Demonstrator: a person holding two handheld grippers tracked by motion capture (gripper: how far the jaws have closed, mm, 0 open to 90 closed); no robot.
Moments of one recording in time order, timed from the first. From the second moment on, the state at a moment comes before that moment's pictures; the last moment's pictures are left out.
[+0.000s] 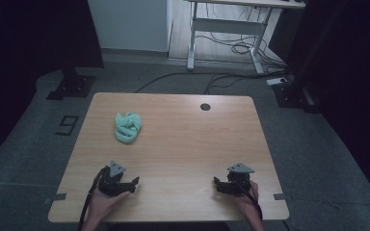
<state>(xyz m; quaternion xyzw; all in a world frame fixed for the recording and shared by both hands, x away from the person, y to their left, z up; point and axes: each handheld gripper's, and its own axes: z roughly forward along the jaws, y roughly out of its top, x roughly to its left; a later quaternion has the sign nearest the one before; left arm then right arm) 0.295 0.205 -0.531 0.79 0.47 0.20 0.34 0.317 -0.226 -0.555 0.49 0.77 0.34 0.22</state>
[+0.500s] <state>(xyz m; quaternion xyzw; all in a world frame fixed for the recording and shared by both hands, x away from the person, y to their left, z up) 0.299 0.202 -0.522 0.79 0.46 0.20 0.35 0.316 -0.226 -0.555 0.49 0.77 0.34 0.22</state>
